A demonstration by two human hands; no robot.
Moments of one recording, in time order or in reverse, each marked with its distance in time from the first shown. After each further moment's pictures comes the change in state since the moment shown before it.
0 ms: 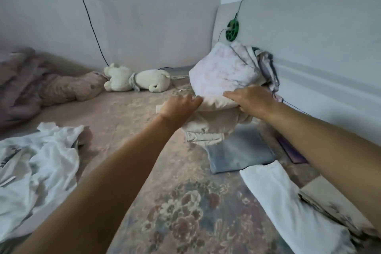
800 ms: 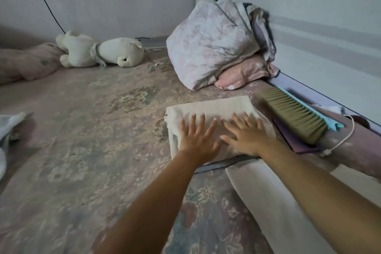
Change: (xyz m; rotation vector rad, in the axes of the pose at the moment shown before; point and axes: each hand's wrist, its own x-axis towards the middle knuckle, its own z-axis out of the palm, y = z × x) left_hand 0.015 0.213 0.172 -0.549 -0.586 -0.268; right_hand -0.074 -0.019 0.232 0.467 -0.644 0.439
